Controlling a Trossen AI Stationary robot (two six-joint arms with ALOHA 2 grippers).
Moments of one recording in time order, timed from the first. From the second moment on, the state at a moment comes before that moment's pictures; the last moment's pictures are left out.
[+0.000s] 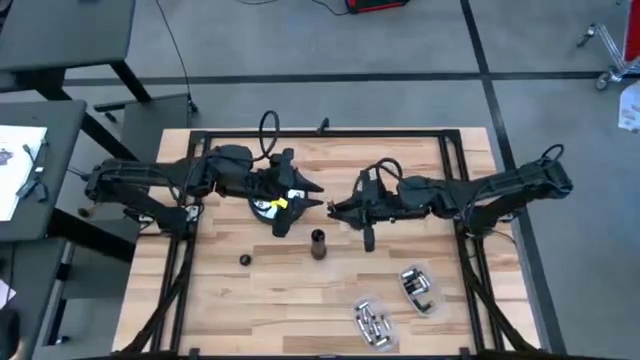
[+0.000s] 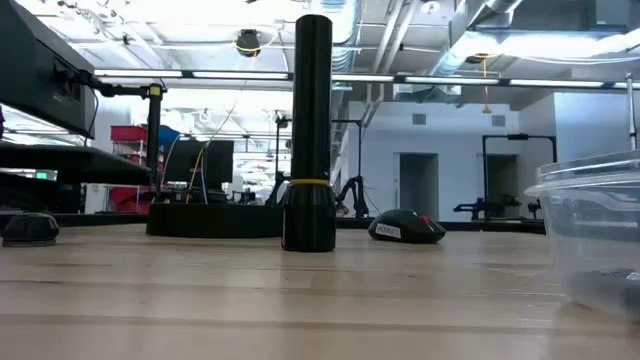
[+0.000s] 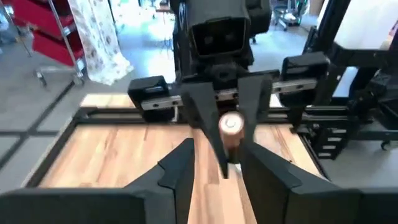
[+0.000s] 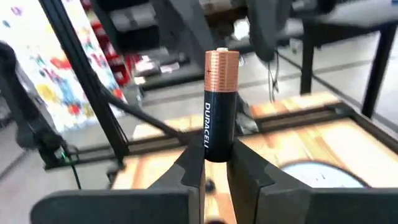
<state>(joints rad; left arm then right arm) -0.08 1.32 1.41 -0.23 -0.09 -0.04 0.19 1.33 1.11 0.05 0.18 0.21</state>
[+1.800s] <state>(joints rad) -0.06 1.47 1.41 -0.21 0.02 -0.14 0.19 1.33 1.10 -0.19 0.18 0.21</state>
